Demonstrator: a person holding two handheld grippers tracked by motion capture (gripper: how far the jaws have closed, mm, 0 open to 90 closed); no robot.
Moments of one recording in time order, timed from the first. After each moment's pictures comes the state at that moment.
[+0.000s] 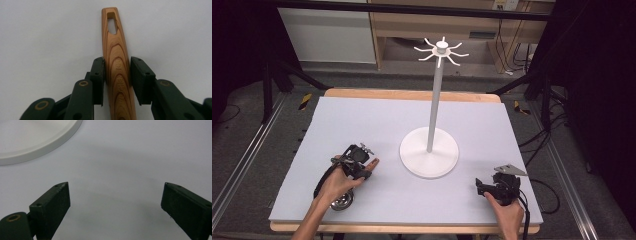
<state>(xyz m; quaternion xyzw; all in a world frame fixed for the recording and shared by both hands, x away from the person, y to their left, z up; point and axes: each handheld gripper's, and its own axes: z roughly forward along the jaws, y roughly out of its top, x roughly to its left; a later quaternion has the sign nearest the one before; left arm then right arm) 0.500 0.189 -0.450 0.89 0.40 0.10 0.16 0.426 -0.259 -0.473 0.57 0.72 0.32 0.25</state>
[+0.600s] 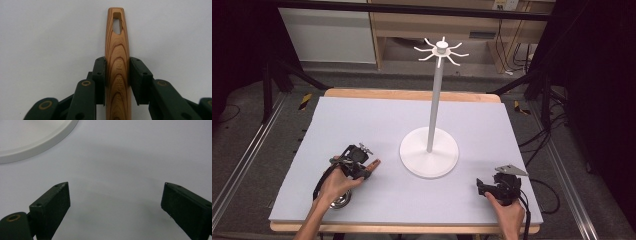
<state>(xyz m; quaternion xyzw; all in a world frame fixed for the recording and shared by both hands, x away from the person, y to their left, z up) 0.498 0.191 -0.450 0.89 0.41 0.10 0.17 0.426 -0.261 -0.474 0.57 0.72 0.31 0.25</state>
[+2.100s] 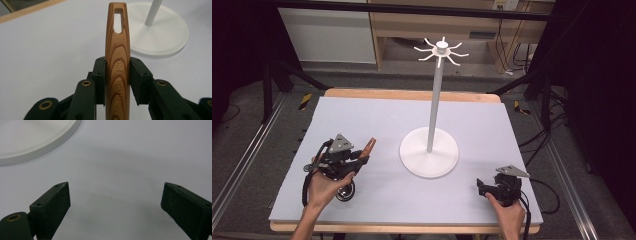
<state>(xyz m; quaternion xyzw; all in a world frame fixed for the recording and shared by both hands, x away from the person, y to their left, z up) 0.451 0.215 -0.379 0.81 0.39 0.19 0.39 0.423 -0.263 -0.473 0.57 0.72 0.32 0.25</state>
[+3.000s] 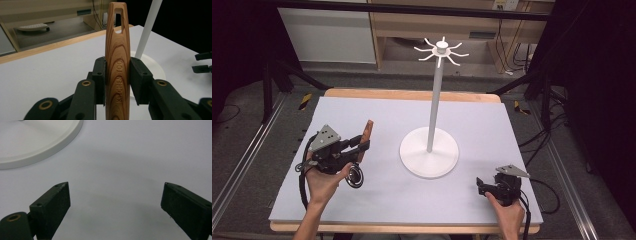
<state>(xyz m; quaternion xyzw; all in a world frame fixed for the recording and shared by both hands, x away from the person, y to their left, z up) 0.440 0.215 -0.342 0.74 0.37 0.22 0.52 0.424 -0.262 -0.472 0.56 0.71 0.33 0.26</state>
